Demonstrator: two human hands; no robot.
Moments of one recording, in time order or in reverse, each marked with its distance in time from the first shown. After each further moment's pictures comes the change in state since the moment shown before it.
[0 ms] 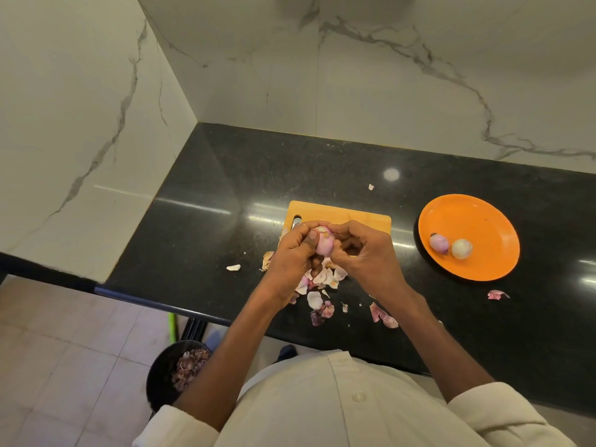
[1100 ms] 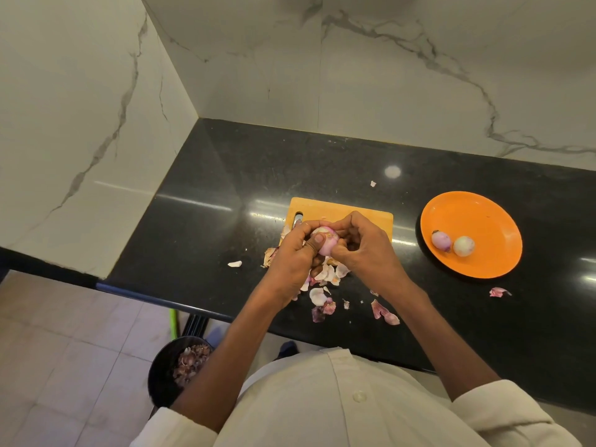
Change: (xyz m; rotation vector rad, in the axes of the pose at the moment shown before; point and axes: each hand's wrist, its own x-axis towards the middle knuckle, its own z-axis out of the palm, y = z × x) left_hand -0.006 0.004 0.002 0.147 0.003 0.006; right_hand 0.004 -0.011 0.002 0.091 -0.093 0.261
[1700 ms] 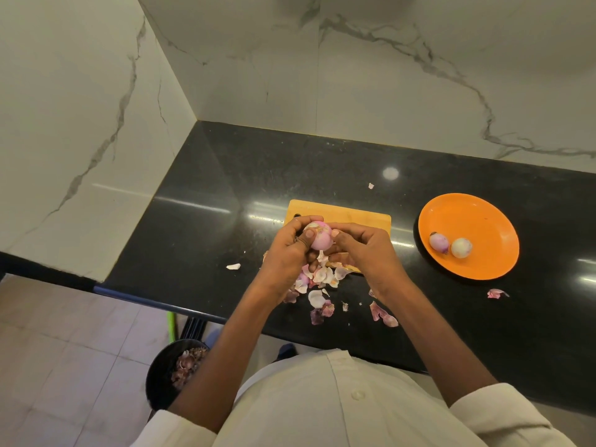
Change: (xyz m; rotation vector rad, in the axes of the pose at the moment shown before) left_hand -0.002 0.016 -0.007 -0.027 0.048 0.001; right_hand -0.001 -0.006 0.000 0.399 0.003 0.211
